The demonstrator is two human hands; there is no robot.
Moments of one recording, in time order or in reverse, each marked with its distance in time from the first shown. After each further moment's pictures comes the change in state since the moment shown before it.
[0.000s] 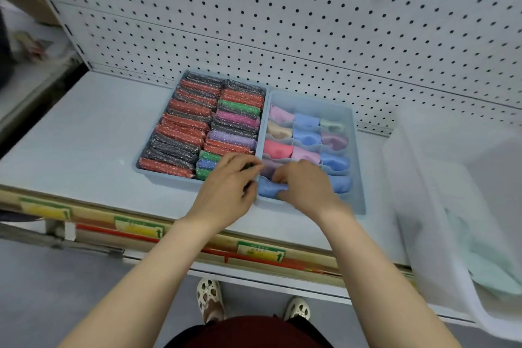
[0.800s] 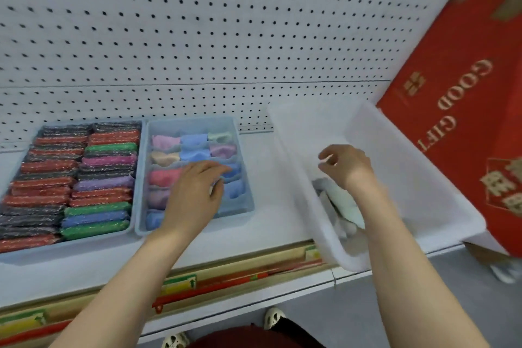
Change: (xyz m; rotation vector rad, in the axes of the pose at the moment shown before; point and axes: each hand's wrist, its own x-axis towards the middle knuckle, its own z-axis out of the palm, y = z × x) left_hand 0.075 0.112 0.059 -0.073 -0.029 0.070; right_hand -0.130 0.223 -0.081 0.279 0.266 0.755
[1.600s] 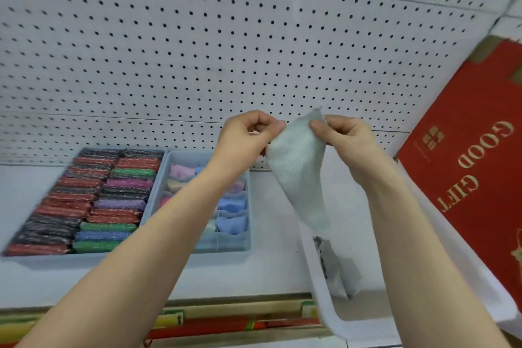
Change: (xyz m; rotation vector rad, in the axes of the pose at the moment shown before) left_hand 0.120 0.123 -0.053 -0.873 0.131 -0.229; right_hand 0.026 -0.068 -0.092 0.859 -0.131 -0.522
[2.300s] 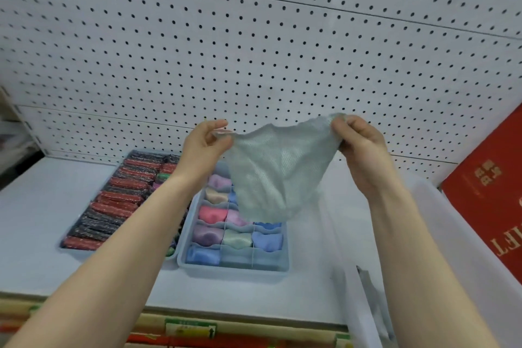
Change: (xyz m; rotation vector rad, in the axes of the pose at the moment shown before) left_hand 0.012 -0.045 -0.139 -0.028 0.277 -0.113; right_hand 0.039 -0.013 0.062 0.353 0.044 -0.040
